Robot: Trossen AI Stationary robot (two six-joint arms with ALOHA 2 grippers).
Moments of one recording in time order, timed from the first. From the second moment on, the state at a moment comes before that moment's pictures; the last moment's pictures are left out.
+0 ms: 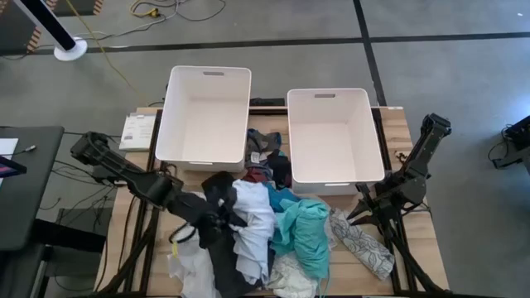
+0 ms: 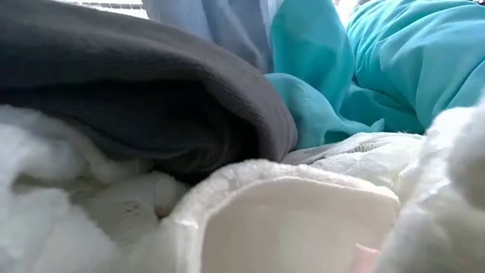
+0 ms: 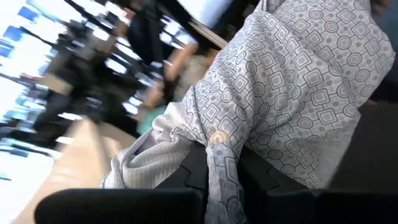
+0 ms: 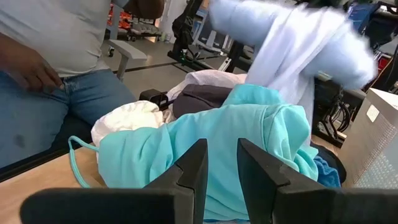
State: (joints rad) left arm -0.51 1.31 1.21 -0.26 -0.26 0.71; right arm 0.95 0.34 0.19 0.03 0.50 -0.26
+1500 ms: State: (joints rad) left arm 0.05 1.64 1.46 0.58 -0.16 0.82; right arm 0.95 0.34 0.19 0.00 0.50 -0.26
